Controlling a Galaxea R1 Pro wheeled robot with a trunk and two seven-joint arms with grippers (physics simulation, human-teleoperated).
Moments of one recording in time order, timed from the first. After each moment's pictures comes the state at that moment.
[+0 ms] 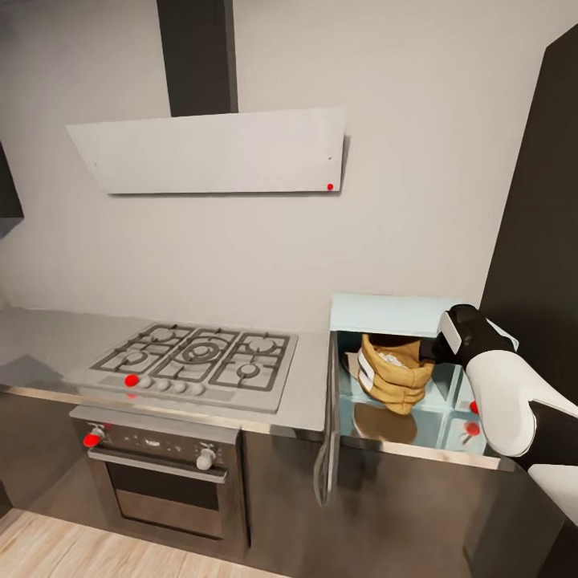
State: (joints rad) left arm 0.04 0.05 0.16 -0.13 0.01 0.01 0.01; right arm -1.25 -0.15 -0.36 -0.40 0.19 1.01 -0.13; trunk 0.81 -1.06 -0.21
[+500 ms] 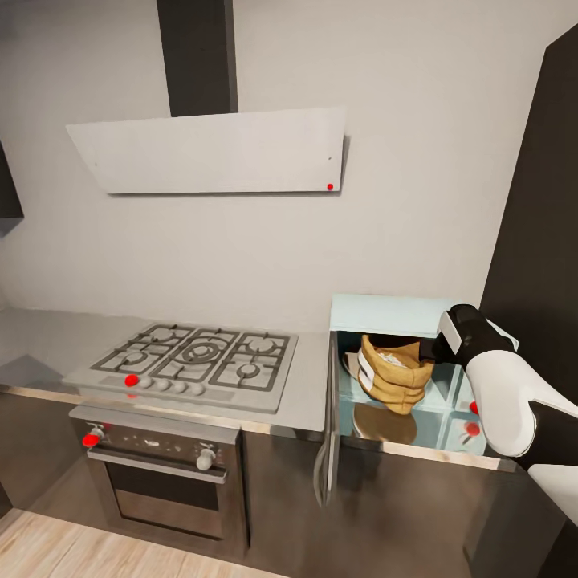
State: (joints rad) left arm 0.04 0.05 0.16 -0.13 0.01 0.01 0.01; right arm -1.25 -0.15 -0.36 -0.40 0.19 1.01 -0.13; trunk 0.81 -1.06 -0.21
